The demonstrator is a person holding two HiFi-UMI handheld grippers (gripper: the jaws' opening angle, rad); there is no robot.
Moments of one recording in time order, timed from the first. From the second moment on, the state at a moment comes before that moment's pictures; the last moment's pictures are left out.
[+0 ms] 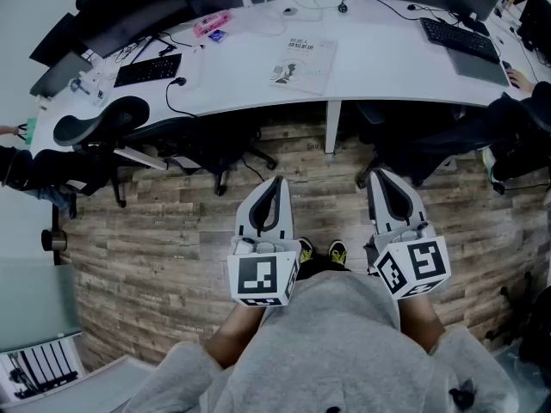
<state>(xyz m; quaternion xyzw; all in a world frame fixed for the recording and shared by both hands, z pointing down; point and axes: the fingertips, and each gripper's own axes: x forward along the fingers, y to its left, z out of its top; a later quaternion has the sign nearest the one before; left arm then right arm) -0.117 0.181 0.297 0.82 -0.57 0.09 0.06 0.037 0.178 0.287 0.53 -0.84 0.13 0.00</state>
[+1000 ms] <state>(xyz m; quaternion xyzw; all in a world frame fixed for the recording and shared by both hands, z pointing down) -0.146 0.176 0.295 0.82 -0.56 0.08 0.06 0.011 0.178 0.283 0.55 -0.83 0.12 0.01</state>
